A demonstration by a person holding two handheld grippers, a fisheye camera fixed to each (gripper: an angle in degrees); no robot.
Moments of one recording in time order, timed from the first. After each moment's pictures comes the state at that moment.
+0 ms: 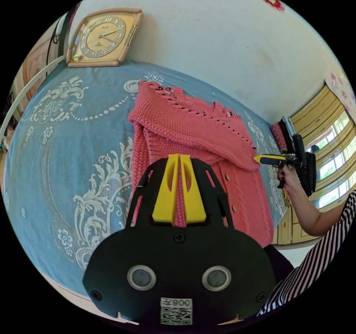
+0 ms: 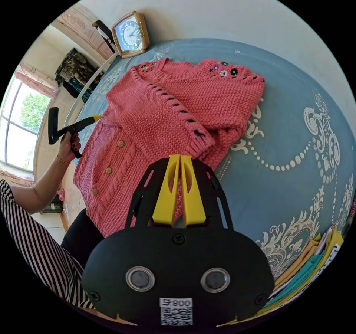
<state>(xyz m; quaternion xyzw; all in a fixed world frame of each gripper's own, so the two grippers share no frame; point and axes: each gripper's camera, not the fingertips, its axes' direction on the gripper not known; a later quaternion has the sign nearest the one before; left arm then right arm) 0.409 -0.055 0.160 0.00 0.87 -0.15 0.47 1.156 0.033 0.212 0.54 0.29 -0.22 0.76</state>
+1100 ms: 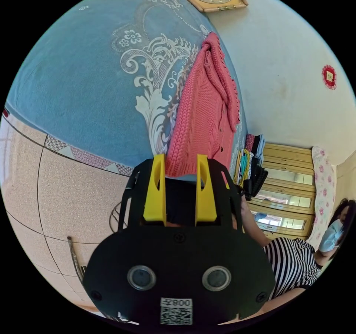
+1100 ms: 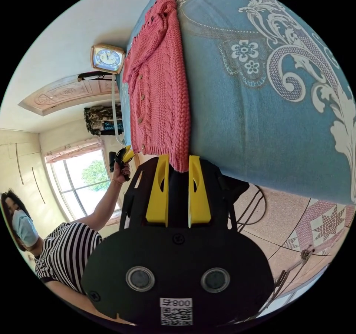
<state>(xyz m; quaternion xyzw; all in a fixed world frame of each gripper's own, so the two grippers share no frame) 0.272 0.222 0.208 -0.27 0.92 -0.14 0.24 1.489 0.138 0.485 0.46 -0.09 -0.13 0.87</state>
